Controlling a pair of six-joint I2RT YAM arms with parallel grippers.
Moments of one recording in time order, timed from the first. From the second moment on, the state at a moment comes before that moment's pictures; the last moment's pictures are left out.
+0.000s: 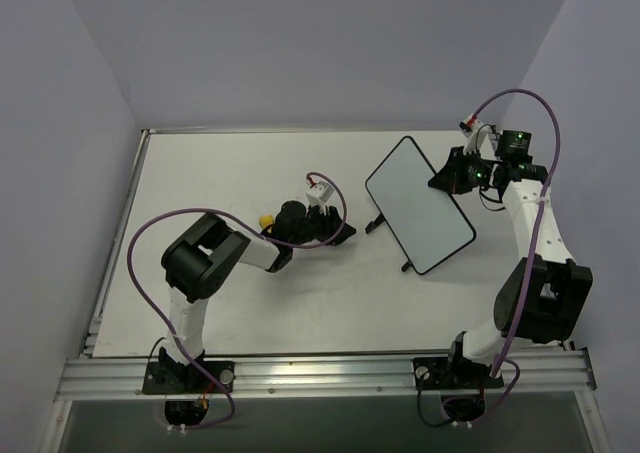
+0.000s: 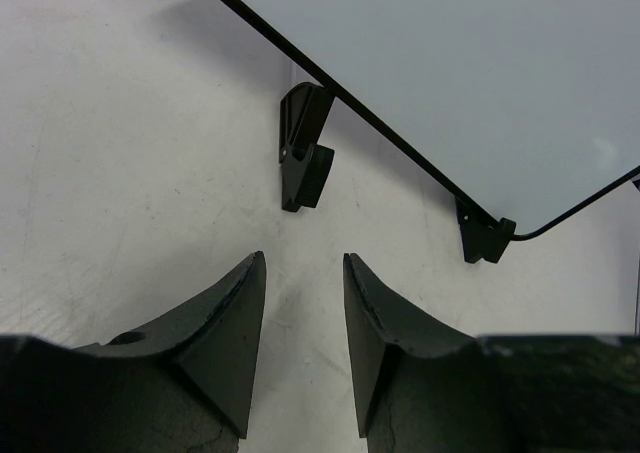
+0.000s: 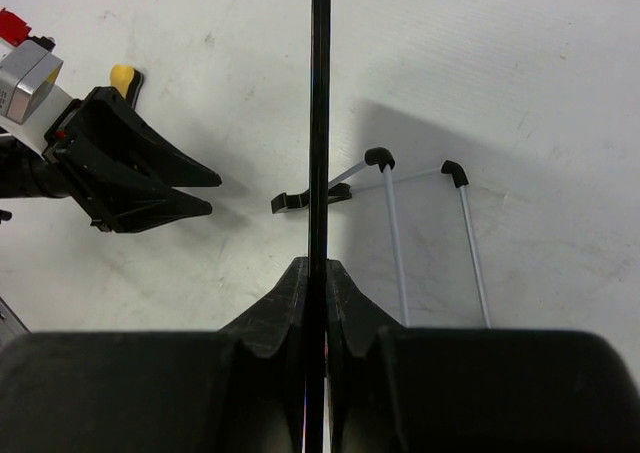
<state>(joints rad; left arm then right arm) -0.69 2.04 0.93 0.90 0.33 -0.52 -0.19 1.53 1.30 -0.59 -0.80 -0.21</state>
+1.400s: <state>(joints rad) -0.69 2.04 0.93 0.90 0.33 -0.52 -0.15 1.60 1.30 -0.59 -0.78 -0.18</state>
